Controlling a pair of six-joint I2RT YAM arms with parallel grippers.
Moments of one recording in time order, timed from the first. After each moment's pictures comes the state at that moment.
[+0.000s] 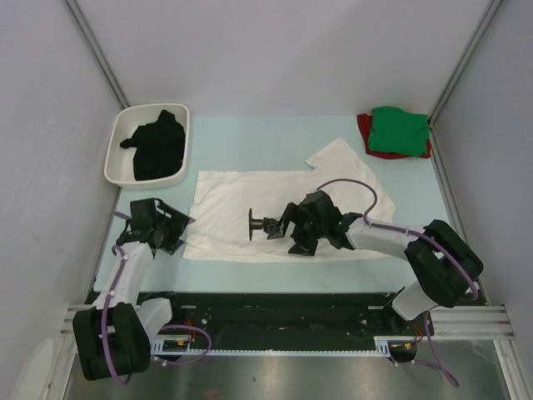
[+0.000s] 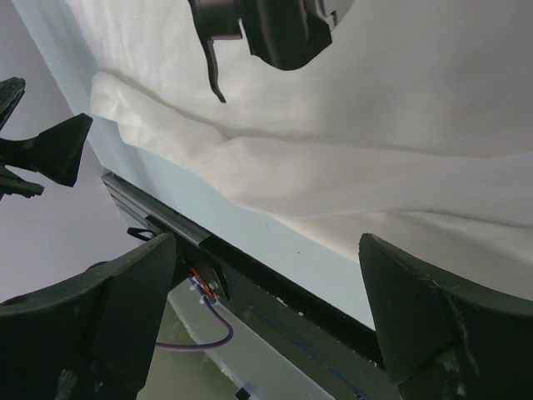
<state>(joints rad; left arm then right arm) 0.16 1.00 0.53 -0.46 0.15 -0.94 0.75 1.52 0.77 -0.04 -0.30 1.17</state>
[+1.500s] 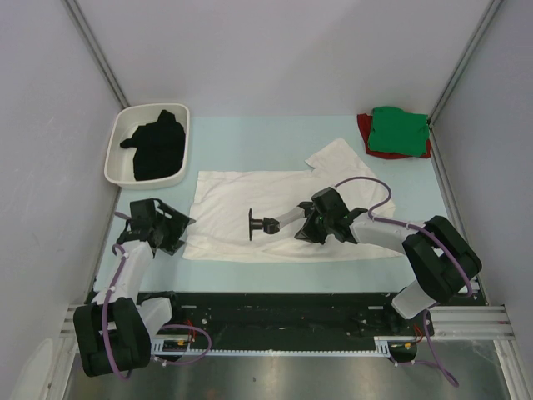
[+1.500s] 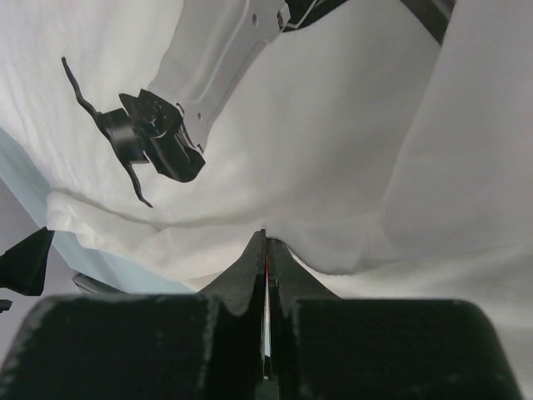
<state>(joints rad) 0.18 1.02 0.52 -0.43 0.17 -0.93 0.65 1.56 0.77 -0.13 -0.12 1.15</state>
